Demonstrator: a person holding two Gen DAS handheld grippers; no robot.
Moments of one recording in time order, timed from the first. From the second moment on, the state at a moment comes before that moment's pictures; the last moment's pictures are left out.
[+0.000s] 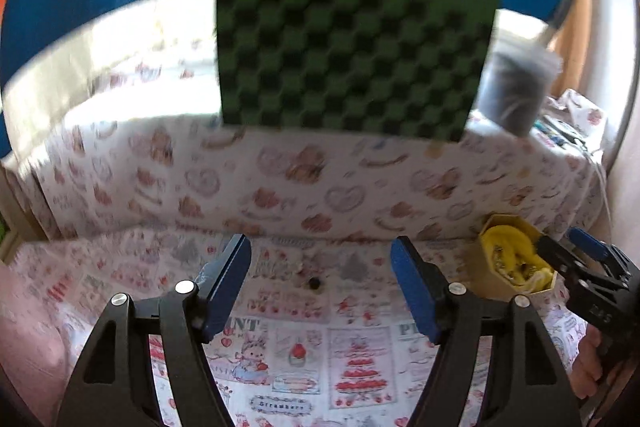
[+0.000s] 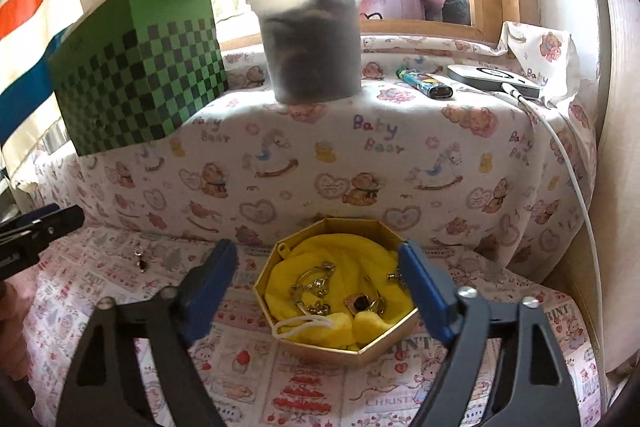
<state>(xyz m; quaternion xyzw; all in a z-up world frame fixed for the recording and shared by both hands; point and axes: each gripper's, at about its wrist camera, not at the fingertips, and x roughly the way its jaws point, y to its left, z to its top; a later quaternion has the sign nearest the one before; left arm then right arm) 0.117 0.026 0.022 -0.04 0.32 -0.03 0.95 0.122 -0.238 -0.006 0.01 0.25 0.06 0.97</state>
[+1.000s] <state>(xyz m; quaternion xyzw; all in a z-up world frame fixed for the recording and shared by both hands) 0.220 0.030 -0.054 -0.08 0.49 0.01 0.87 0.122 -0.238 -0.006 0.00 0.23 0.02 0.97</state>
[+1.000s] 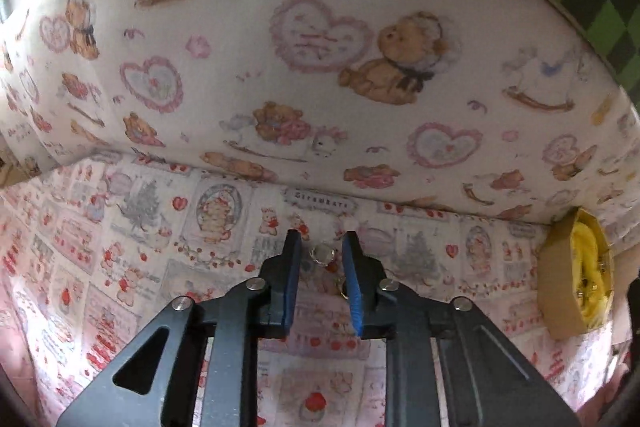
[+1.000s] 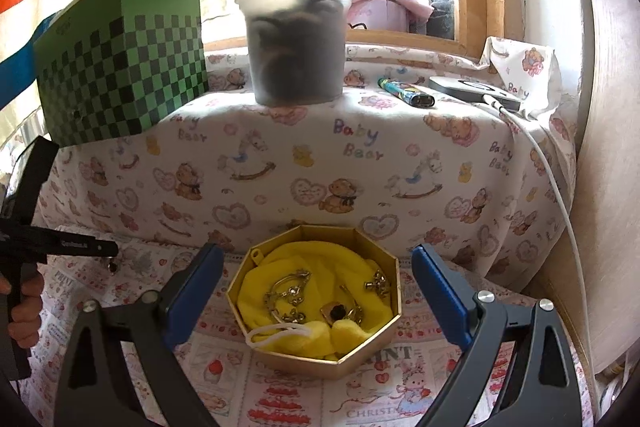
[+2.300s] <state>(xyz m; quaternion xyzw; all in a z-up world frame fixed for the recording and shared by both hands) 0.186 0.012 -0.046 0.00 0.48 0.02 0.88 0.119 -0.230 -0.006 -0.01 0.24 0.02 0.97</state>
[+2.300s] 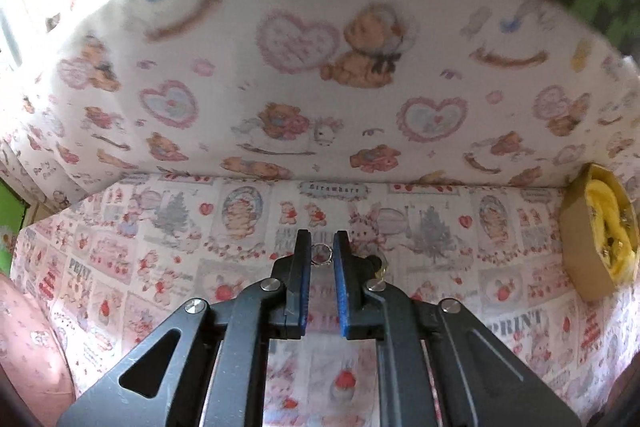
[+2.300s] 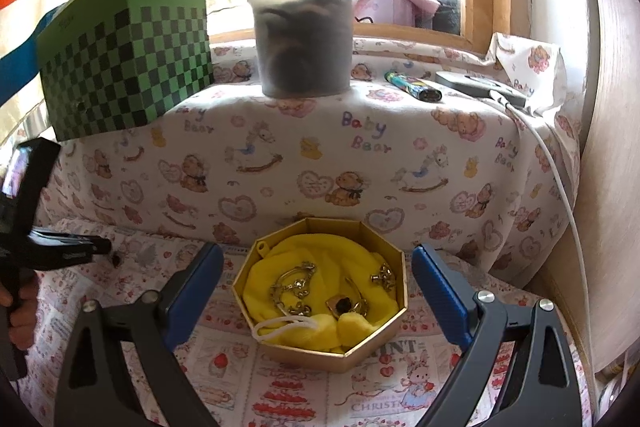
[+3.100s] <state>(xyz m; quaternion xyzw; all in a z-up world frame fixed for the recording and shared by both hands) 0.139 0.107 -0.027 -0.15 0.42 0.00 0.90 0.177 -0.074 -0.014 -0.03 0.41 0.19 0.89</state>
